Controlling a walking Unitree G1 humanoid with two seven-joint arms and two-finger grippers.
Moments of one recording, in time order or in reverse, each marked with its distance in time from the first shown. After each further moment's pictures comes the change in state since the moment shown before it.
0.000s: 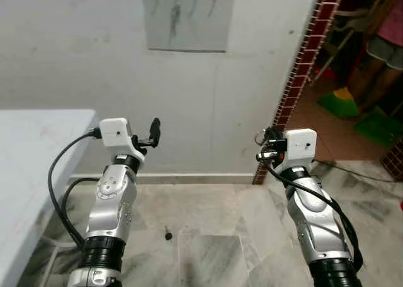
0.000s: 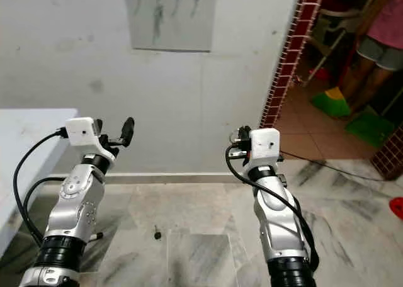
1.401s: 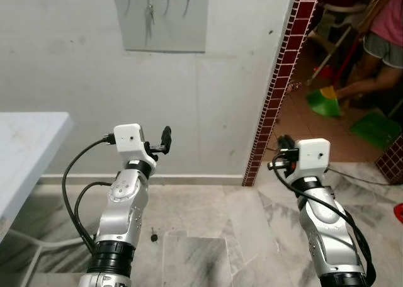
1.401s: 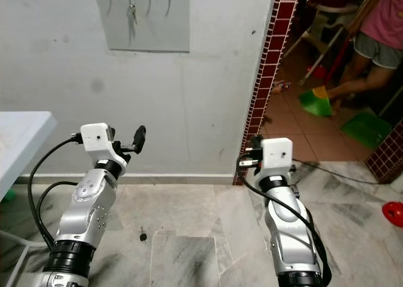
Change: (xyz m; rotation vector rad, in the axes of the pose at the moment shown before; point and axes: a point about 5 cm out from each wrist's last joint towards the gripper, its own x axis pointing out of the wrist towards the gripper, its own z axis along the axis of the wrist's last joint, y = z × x) left arm -0.007 0.005 -0.008 0.015 0.054 0.044; right arm -0.014 0.000 -0.006 -0.009 0.026 0.011
